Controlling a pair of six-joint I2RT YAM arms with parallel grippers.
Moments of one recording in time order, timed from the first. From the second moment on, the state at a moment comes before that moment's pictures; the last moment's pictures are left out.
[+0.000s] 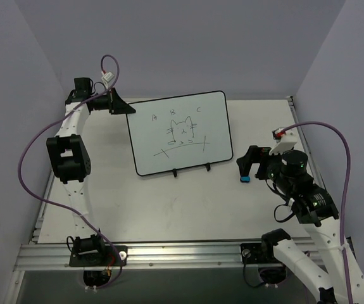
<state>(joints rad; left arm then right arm) 0.09 2.32 2.11 -0.57 1.31 -0.08 0.34 0.69 0.93 -0.65 0.03 0.30</state>
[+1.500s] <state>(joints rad) 0.12 2.26 1.70 0.45 1.42 -0.76 0.15 1.62 0.92 -0.47 0.11 0.37</state>
